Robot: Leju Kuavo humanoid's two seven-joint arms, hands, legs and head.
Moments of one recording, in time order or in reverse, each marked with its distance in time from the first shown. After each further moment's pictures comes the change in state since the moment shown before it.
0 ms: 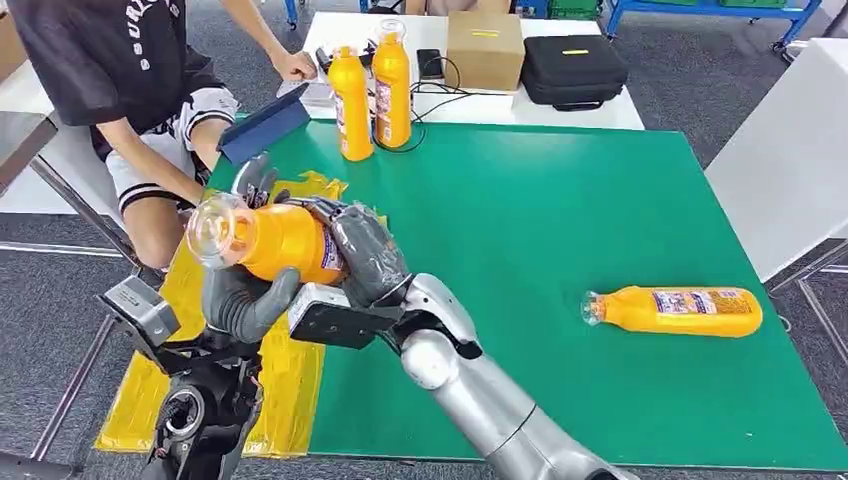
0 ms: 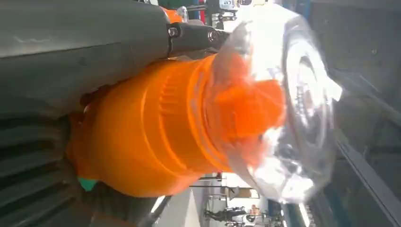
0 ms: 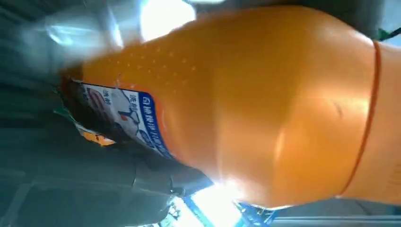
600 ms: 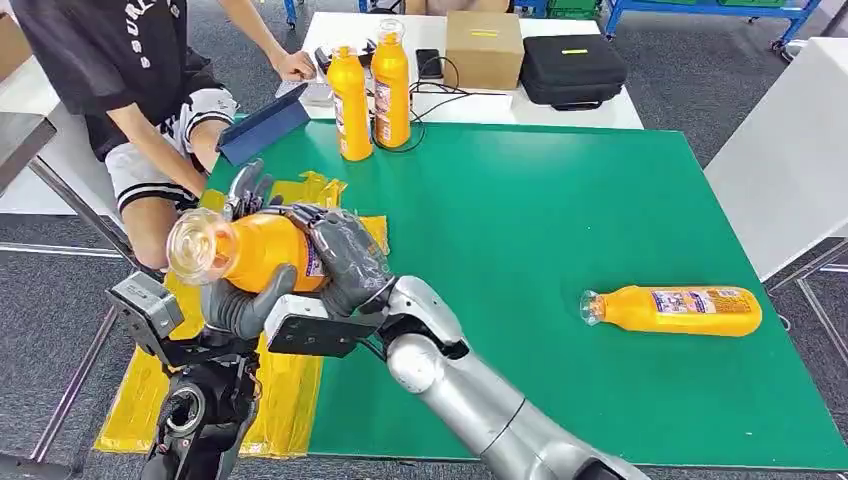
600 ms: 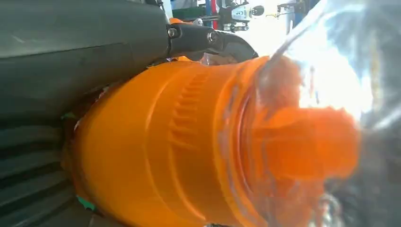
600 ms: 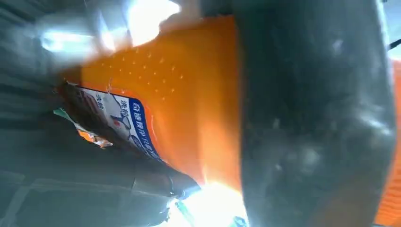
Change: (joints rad) left arm 0.000 0.011 0.019 0.038 0.002 0.029 -0.003; right arm -0.042 0.005 0.085 0.056 -0.017 -0.015 0.007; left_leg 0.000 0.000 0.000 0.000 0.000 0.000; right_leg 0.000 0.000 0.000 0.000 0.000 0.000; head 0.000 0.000
